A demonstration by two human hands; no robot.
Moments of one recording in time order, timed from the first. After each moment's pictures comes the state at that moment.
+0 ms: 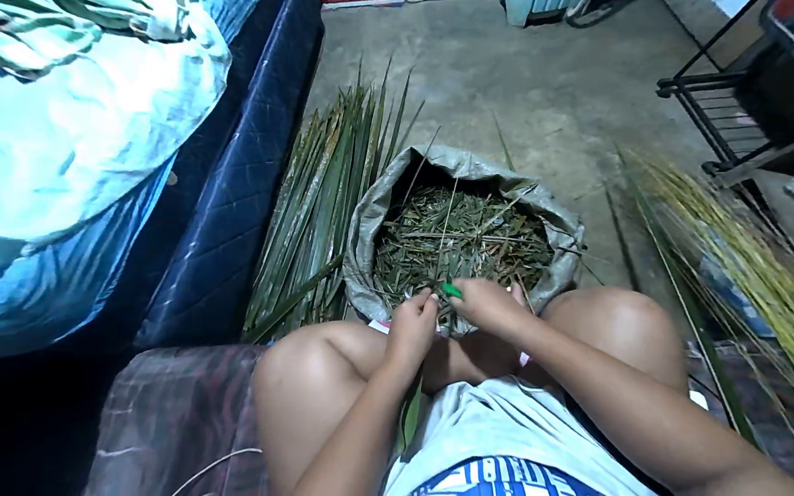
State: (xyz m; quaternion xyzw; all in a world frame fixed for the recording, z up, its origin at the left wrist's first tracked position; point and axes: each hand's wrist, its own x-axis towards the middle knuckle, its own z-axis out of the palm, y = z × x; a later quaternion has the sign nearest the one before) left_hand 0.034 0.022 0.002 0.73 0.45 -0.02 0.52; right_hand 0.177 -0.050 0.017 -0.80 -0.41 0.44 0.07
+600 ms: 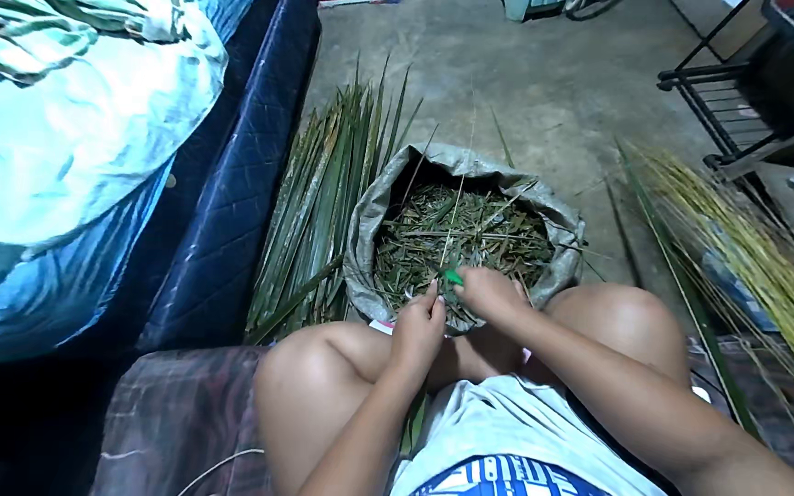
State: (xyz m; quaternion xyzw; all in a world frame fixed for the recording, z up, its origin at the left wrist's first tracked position) left_hand 0.036 0.012 0.000 0.79 0.41 -0.01 0.45; right_hand 0.182 -0.044 0.013 -0.84 -0.38 0.39 0.04
